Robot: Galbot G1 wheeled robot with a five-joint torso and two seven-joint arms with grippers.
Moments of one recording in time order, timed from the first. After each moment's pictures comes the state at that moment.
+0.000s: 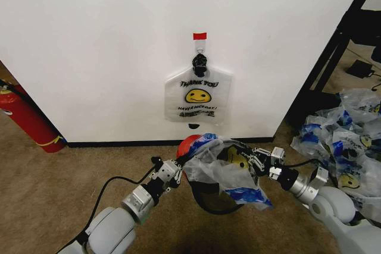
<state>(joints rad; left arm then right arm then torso) 1.28 -0.93 -0.08 -2.14 -0.19 0.11 -0.05 -1.31 0.86 0.44 1.83 0.76 0.18 -0.60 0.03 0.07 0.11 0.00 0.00</state>
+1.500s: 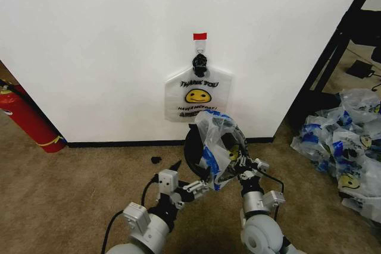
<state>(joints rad) 1.49 -1.10 0.03 -2.37 -0.47 0.22 -0.30 -1.31 1.15 0.05 1.90 0.63 0.40 0.46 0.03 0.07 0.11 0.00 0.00</state>
